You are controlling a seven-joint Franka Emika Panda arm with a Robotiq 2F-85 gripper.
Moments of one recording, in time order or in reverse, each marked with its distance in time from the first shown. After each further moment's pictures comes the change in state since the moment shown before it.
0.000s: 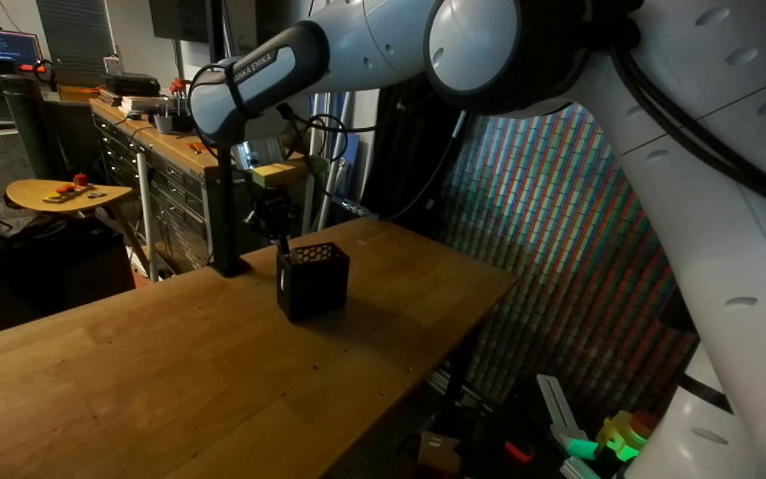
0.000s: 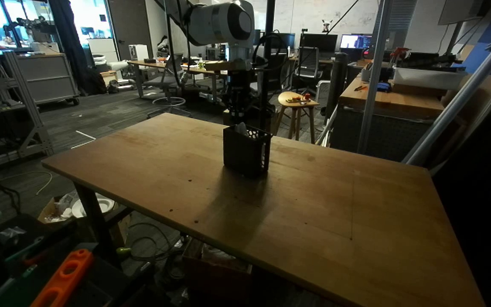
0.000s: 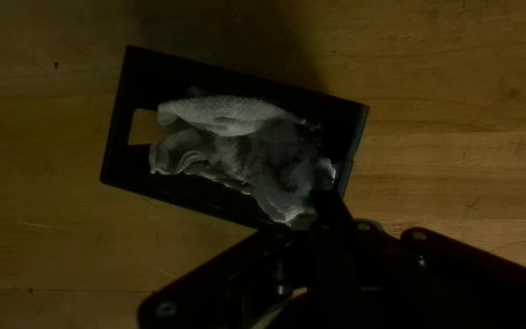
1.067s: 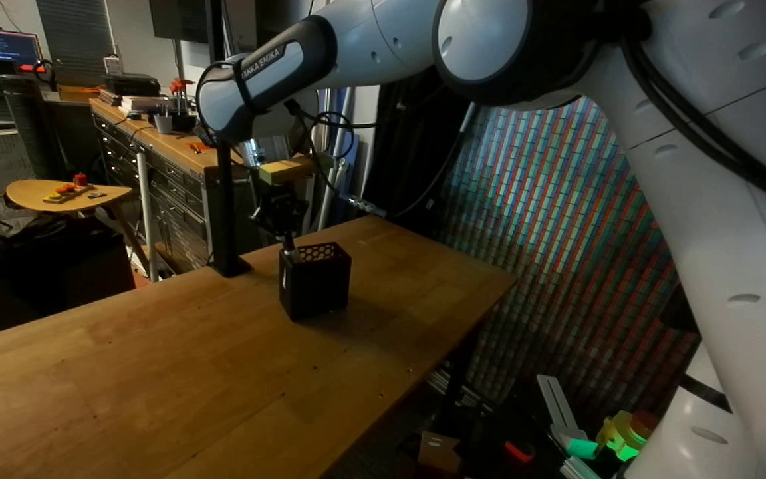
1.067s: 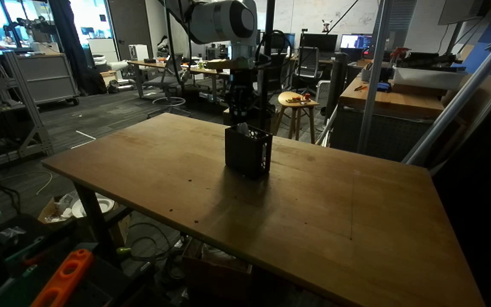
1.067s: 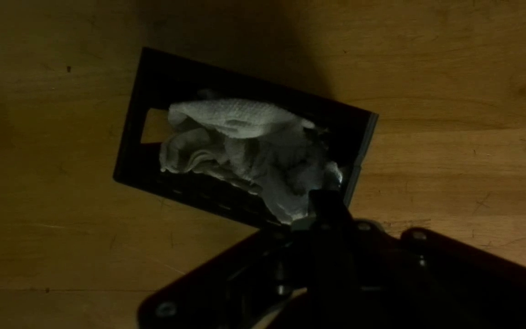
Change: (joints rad) arm -0.012 -0.029 -0.005 -0.036 0.000 0.021 -0.001
